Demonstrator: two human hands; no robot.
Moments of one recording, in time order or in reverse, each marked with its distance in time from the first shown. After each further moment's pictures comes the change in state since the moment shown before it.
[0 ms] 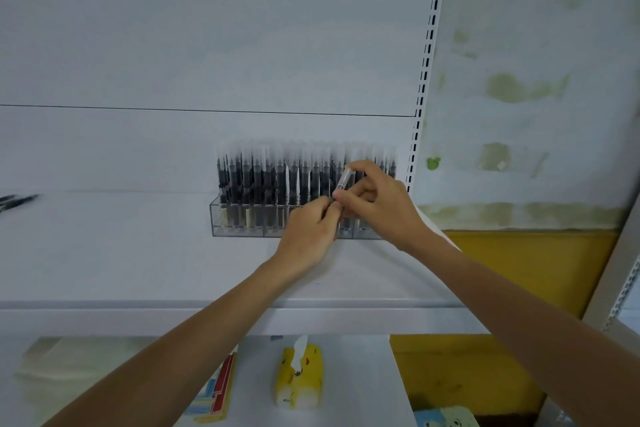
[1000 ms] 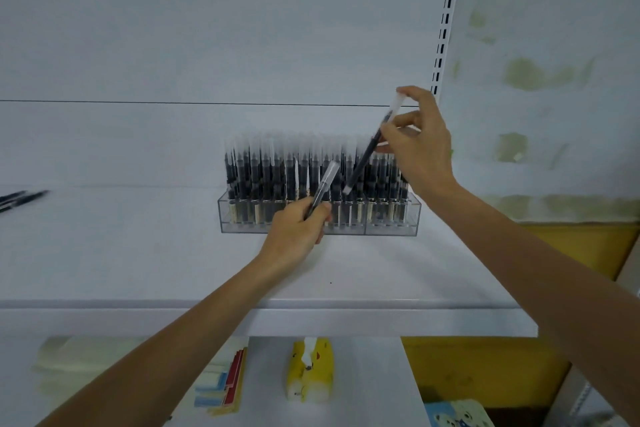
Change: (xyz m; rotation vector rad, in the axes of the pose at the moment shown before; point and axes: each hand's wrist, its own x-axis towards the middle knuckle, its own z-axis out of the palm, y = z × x) left_hand -0.003 -0.022 -0.021 -0.140 -0.008 -0.154; right_hand 0.043 -0.021 -0.021 0.238 0.371 -0.045
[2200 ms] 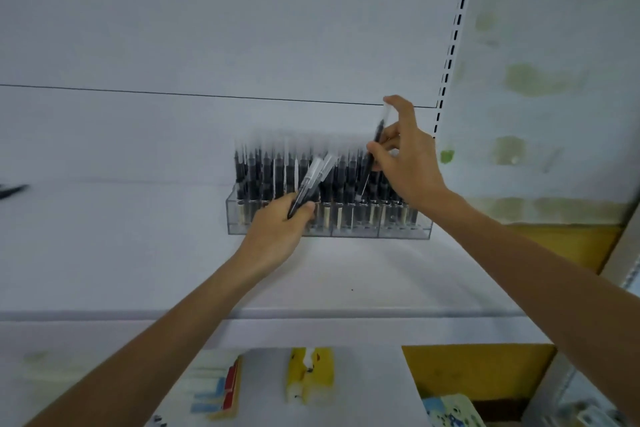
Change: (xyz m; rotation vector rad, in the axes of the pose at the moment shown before) left_hand 0.008 -0.017 -0.042 0.071 -0.023 0.016; right_hand 0.002 0.020 0.026 -0.460 -0.146 -0.202
